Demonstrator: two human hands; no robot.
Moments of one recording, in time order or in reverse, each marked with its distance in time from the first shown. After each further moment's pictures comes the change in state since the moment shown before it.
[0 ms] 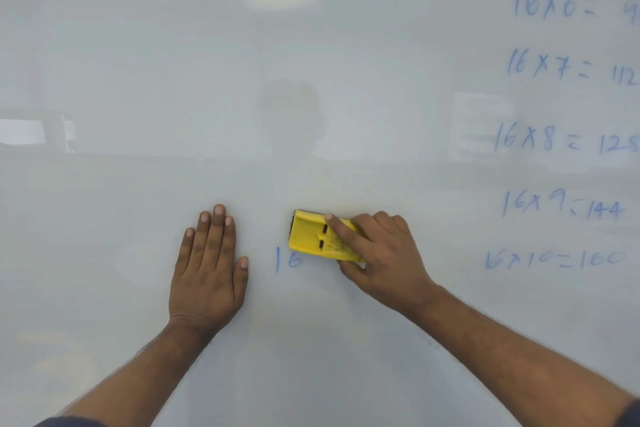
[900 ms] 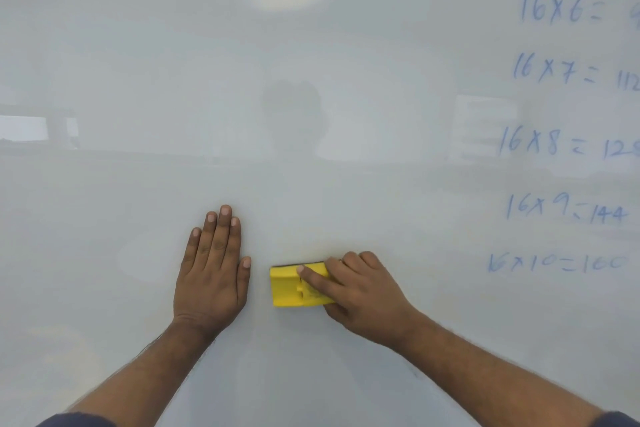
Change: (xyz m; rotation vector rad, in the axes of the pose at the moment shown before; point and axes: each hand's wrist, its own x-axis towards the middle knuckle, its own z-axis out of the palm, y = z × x) left_hand -0.004 -0.002 0.003 -0.027 0.014 0.025; right_hand -0.027 -0.036 0.023 -0.034 -0.082 -0.253
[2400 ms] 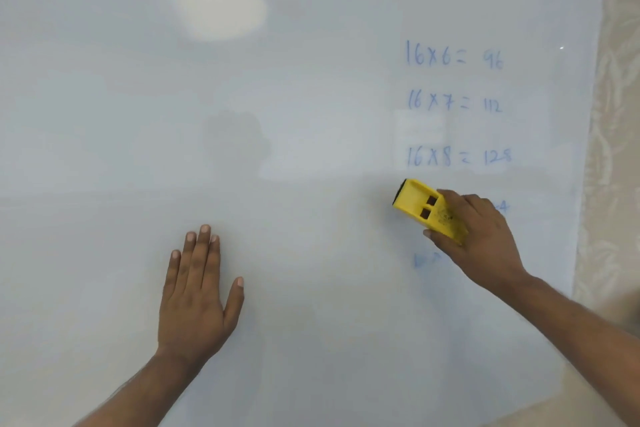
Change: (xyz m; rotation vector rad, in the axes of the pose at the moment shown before) left_hand 0.031 0.055 -0.032 -0.161 -0.122 -0.015; right_hand -0.103 0.148 -0.156 0.013 0.040 0.809
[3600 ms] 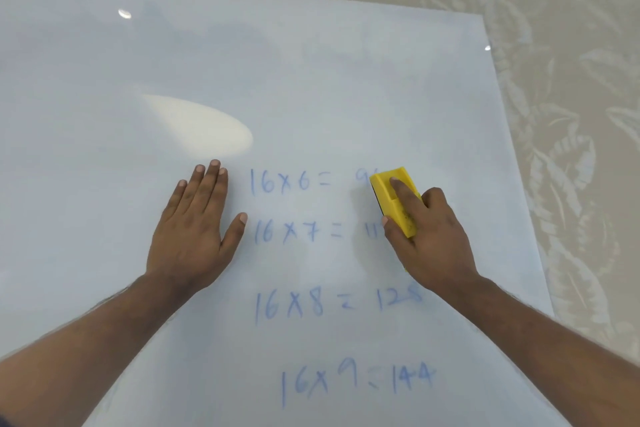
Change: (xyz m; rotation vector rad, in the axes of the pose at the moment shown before) left_hand 0.328 0.241 0.018 0.186 0.216 0.094; right_hand 0.194 0.207 -0.044 0.160 0.279 -0.024
